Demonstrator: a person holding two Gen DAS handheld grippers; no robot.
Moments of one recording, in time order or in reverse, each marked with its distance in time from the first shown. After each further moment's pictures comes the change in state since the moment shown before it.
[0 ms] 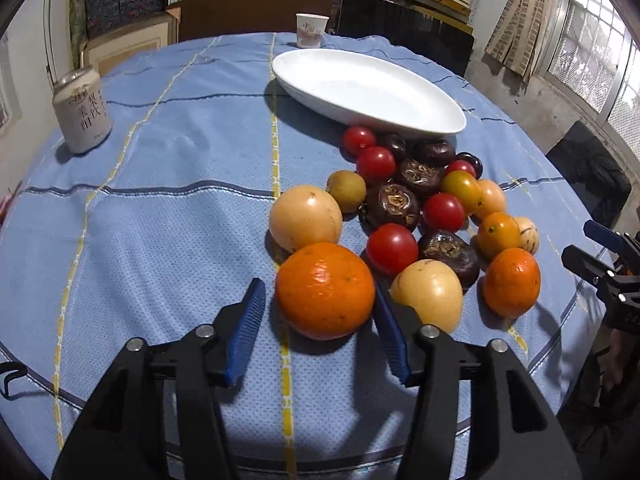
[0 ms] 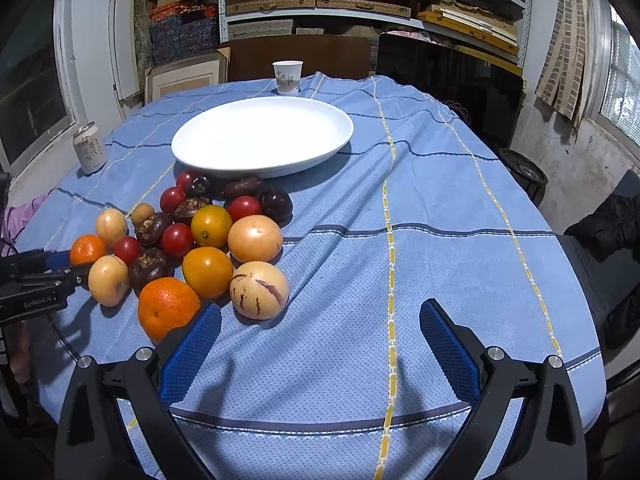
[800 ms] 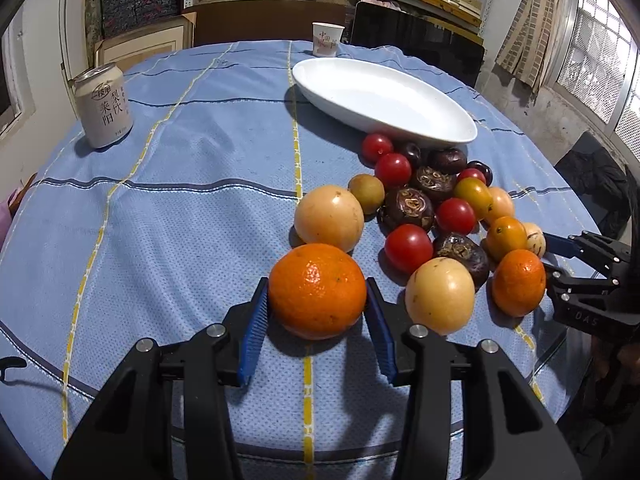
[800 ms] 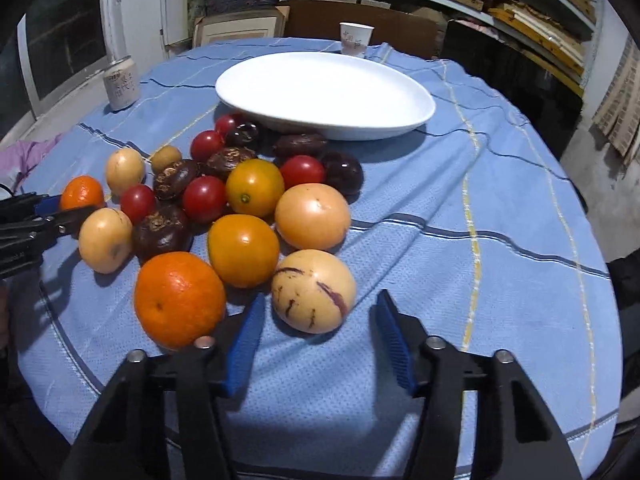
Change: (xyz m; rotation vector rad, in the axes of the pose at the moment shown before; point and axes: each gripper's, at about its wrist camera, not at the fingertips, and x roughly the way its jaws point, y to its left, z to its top) left arm -0.010 0.013 -0.008 -0.033 -0.029 0.037; right arm 0.047 0.034 0.008 -0.183 0.102 0.116
